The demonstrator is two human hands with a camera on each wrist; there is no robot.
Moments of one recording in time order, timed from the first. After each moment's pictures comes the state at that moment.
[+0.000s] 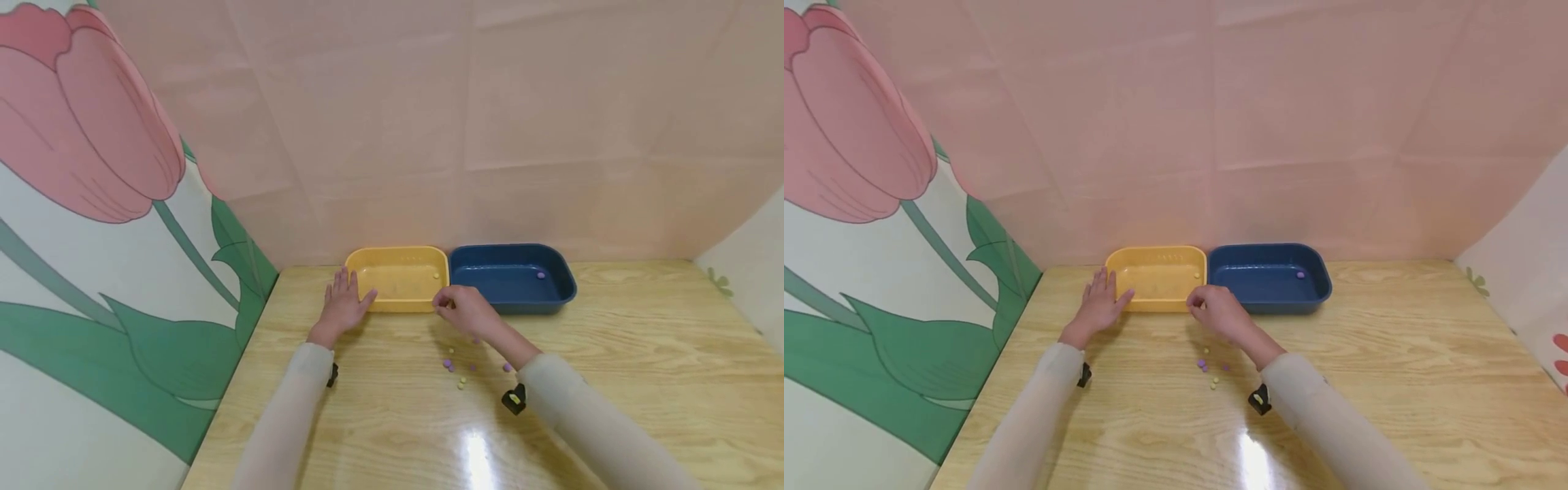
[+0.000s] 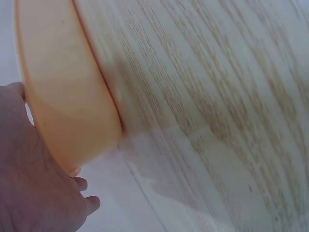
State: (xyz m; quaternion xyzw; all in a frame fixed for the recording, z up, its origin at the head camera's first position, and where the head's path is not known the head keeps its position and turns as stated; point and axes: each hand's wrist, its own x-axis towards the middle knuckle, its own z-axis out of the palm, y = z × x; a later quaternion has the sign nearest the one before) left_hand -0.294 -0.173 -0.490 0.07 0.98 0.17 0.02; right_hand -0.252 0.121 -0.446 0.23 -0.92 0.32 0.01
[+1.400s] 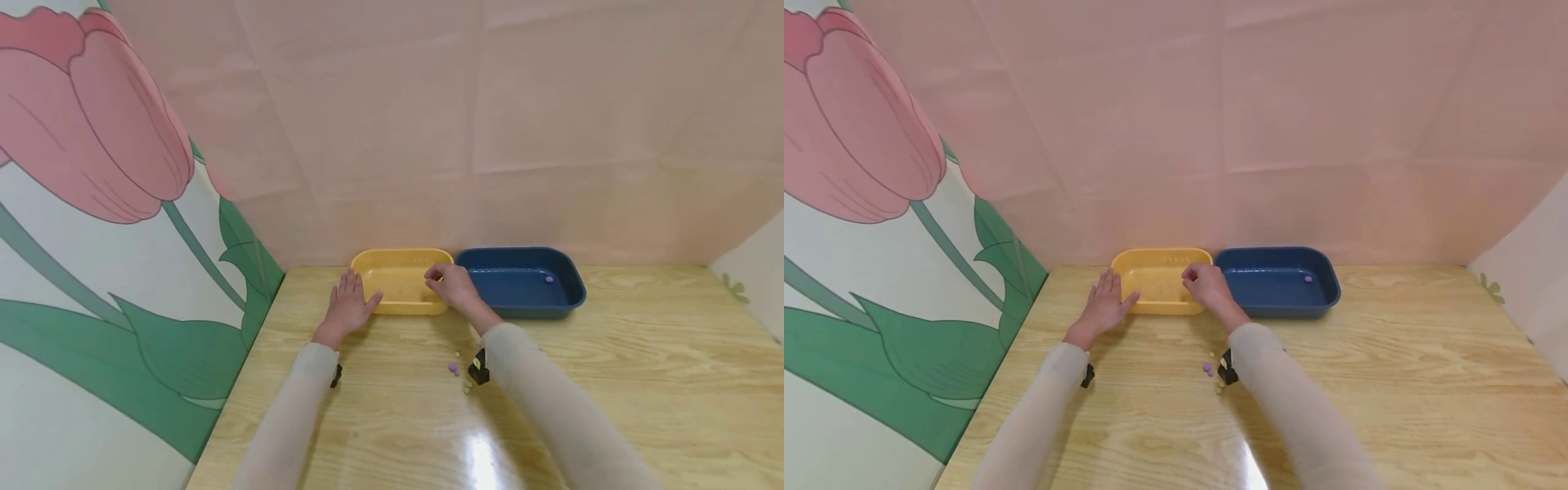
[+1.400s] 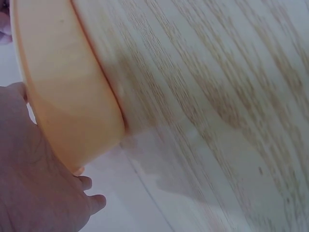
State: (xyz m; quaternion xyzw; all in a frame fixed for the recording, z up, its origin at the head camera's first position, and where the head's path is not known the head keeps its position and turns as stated) left_hand -0.295 -0.172 -0.486 0.07 0.98 0.16 0.03; right_hand -0.322 0.087 -0.459 0.13 -0.93 0.35 0.00
